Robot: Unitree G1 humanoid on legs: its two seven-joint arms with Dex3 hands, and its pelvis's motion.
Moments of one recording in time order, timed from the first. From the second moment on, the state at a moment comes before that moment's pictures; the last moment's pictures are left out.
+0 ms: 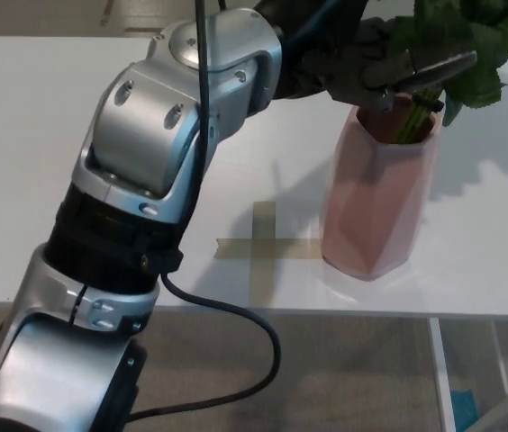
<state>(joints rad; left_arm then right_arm) -1.06 0.13 -0.18 0.07 -0.24 0.84 -0.39 -0.25 -0.29 -0.25 1.26 0.01 -0.16 -0.08</state>
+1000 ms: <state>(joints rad) -0.72 0.50 0.49 -0.57 -0.57 0.93 -0.60 -0.21 -0.28 -0.25 1.27 0.01 -0.16 -0.07</state>
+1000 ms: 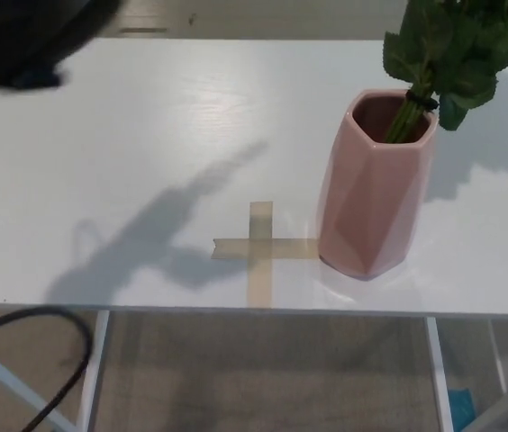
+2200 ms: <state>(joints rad) 0.36 0.41 0.61 -0.33 -0.59 0.64 -0.76 -0.20 -0.29 -0.24 1.29 0.01 -0.15 -0.08</state>
